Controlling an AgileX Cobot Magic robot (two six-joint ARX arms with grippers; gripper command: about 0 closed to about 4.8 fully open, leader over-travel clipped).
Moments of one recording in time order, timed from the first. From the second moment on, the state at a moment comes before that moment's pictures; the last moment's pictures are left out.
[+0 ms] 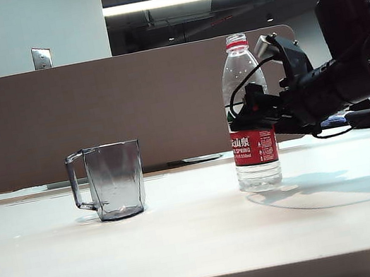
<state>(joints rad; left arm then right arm) -0.29 0.64 0.93 -0.58 0.29 0.19 0.27 1.85 0.73 0.90 -0.34 0.10</state>
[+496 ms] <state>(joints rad) -0.29 0.64 0.93 -0.58 0.29 0.19 0.27 1.82 0.73 0.87 -0.33 0.06</state>
